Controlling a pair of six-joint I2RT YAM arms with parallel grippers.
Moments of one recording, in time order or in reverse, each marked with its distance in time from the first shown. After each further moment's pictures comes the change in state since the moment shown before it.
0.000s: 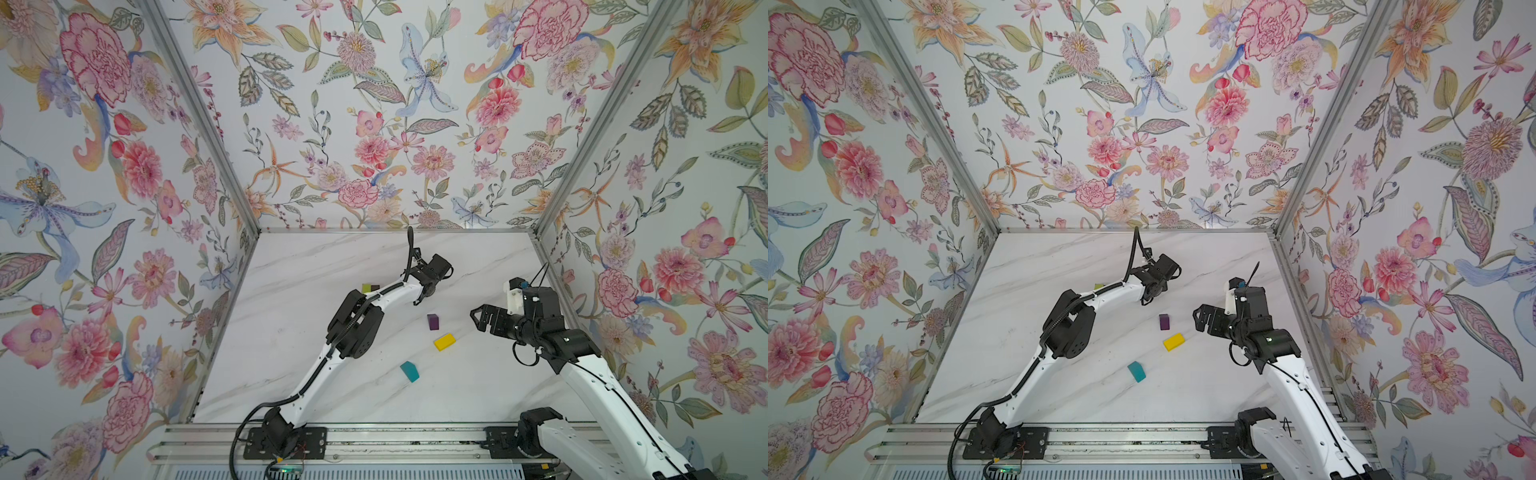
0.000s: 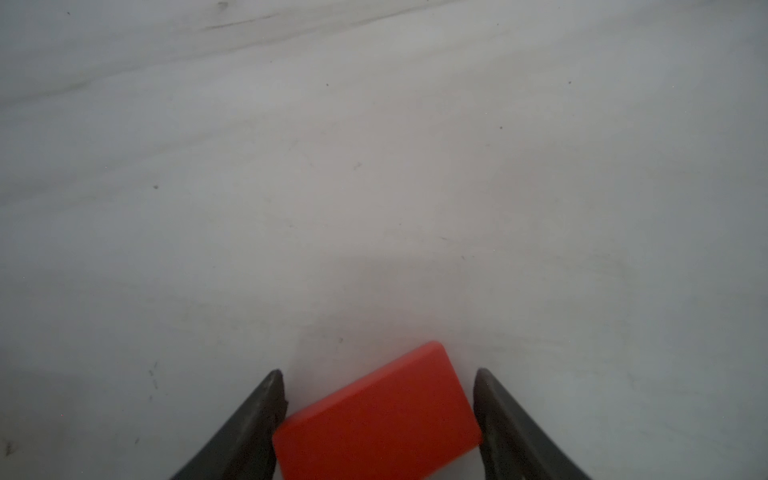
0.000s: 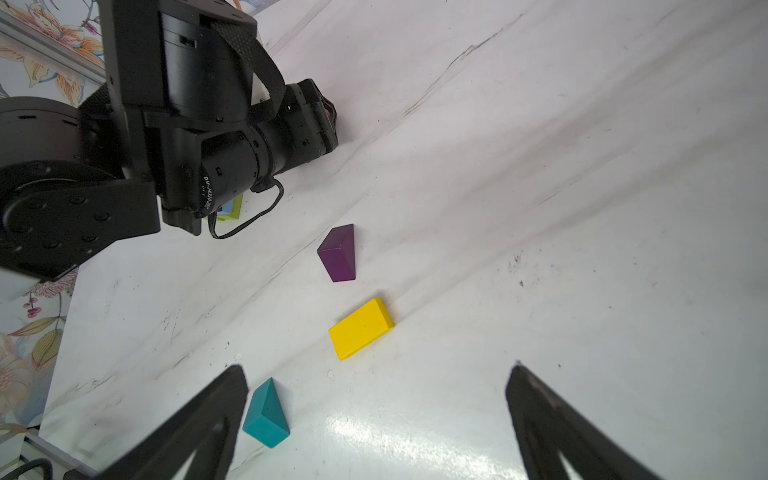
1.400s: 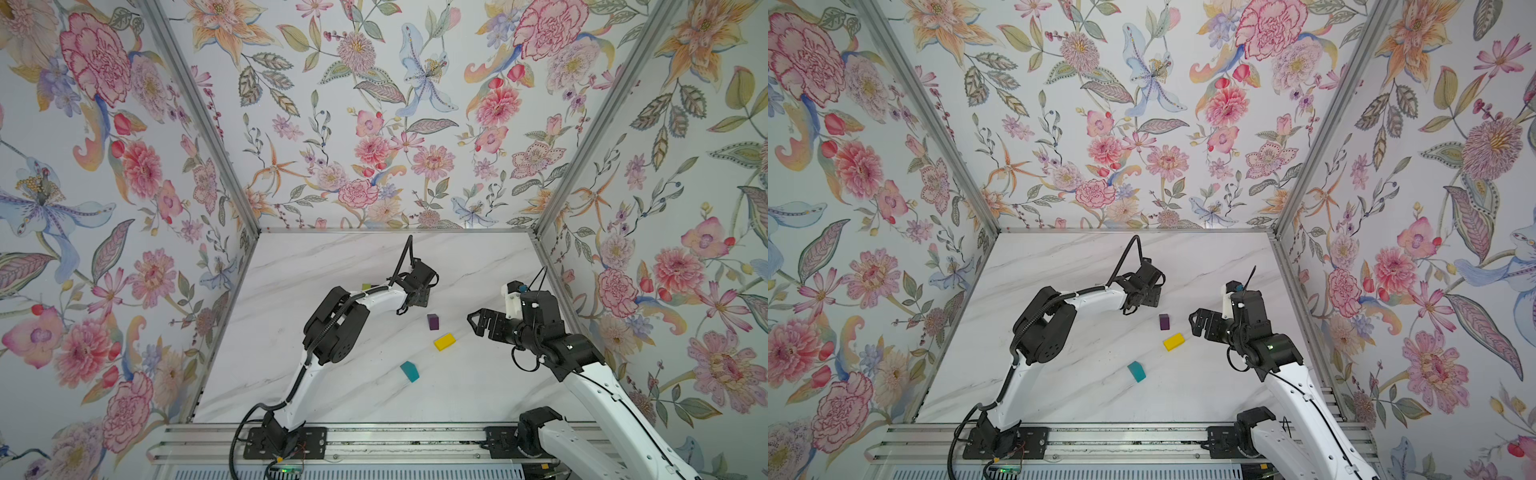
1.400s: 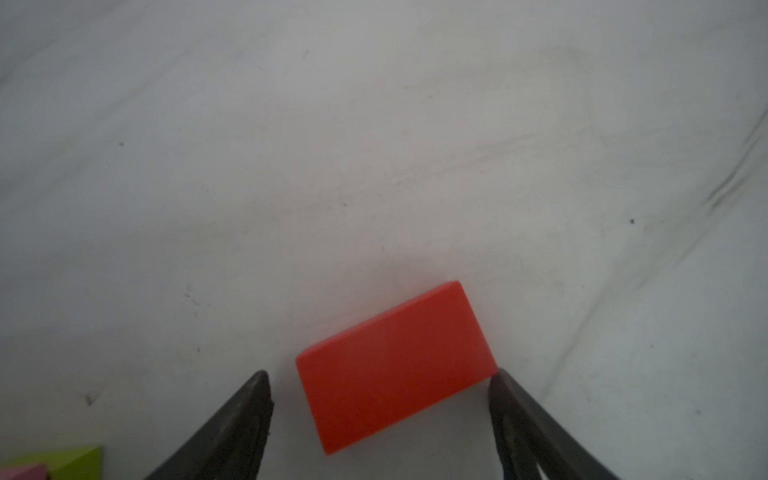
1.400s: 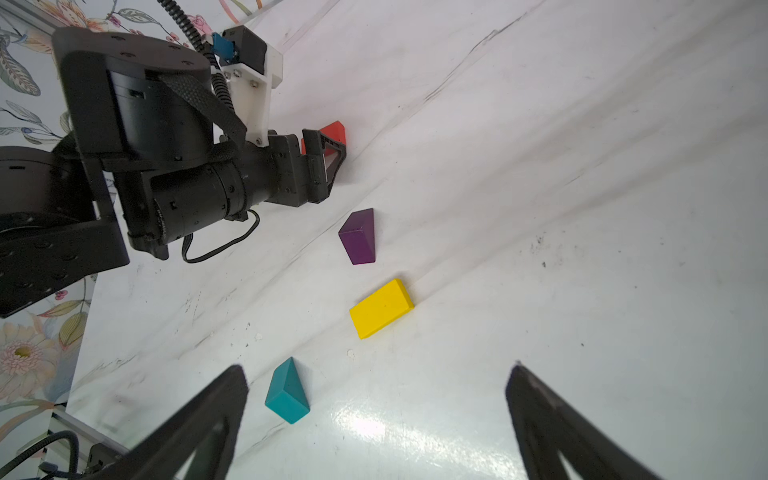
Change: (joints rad) left arm 0.014 -0.295 -0.502 0.235 0.231 0.303; right arm 0.078 -0.058 0.007 -0.048 0.023 0.054
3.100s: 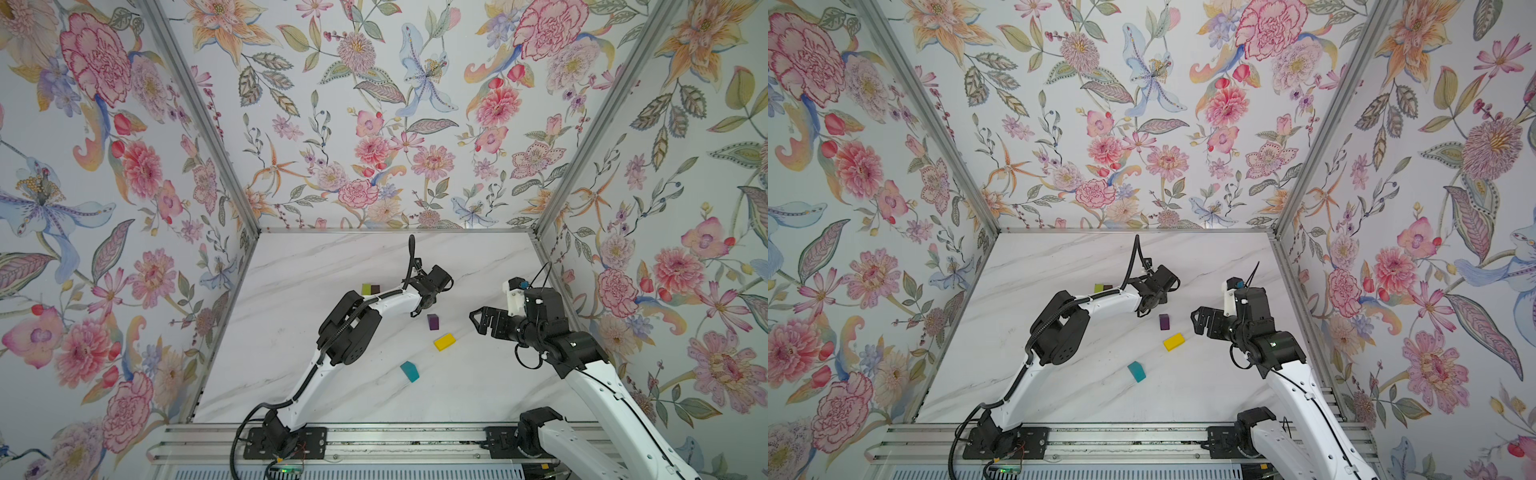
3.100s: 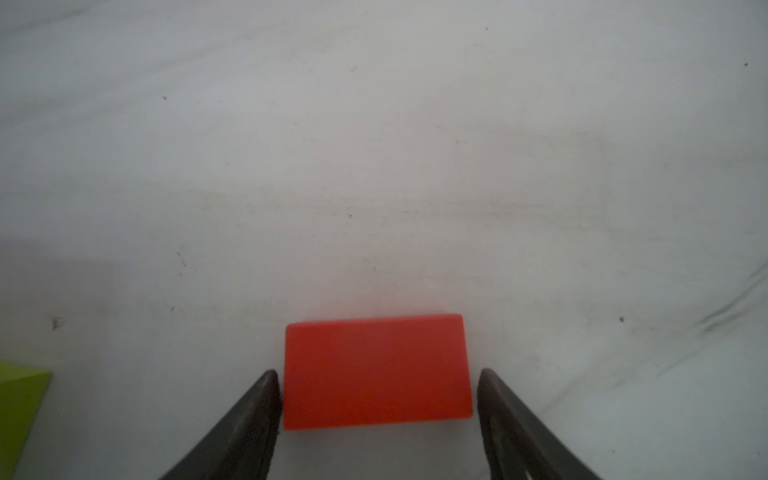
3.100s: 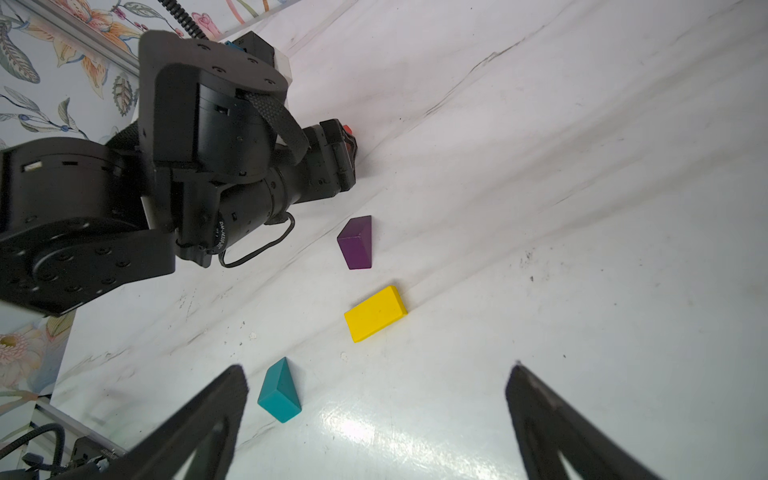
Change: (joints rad) left arm -0.065 0.130 0.211 -0.124 -0.192 -0.303; right arm -0.039 0.011 0.035 -0.022 -0.023 -0.072
